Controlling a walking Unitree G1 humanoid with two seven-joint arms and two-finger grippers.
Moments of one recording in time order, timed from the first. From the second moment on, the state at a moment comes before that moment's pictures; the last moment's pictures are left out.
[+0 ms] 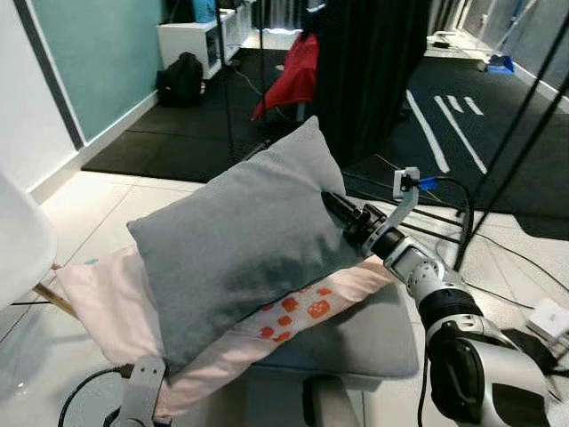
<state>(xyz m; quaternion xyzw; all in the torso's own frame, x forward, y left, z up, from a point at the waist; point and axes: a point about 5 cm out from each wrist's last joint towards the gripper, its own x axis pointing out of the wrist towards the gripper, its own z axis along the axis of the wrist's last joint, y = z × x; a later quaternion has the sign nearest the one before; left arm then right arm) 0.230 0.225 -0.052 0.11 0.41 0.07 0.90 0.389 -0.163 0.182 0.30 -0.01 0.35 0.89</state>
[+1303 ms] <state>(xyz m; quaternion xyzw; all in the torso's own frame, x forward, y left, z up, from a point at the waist) 0.223 0.222 -0.057 0.11 0.42 0.07 0.90 0.389 -0.162 0.182 0.31 -0.01 0.35 0.88</state>
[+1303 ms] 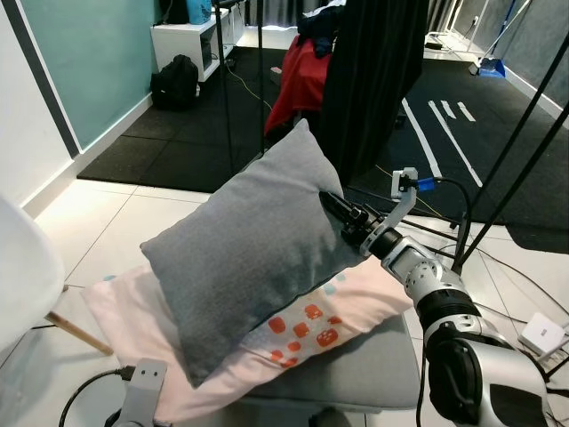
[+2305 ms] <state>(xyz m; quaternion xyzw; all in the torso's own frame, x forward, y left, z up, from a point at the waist) 0.224 0.223 -0.056 0.12 0.42 0.07 0.90 0.386 -0.152 0.174 0.31 0.00 0.36 0.88</state>
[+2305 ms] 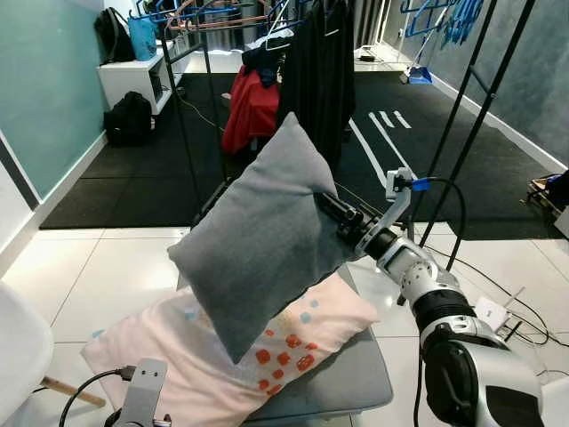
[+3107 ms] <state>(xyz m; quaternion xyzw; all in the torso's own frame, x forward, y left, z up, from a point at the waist) 0.234 0.241 -0.044 0.15 0.40 0.12 0.90 0.377 -0.127 0.170 0.29 -0.01 0.43 0.86</state>
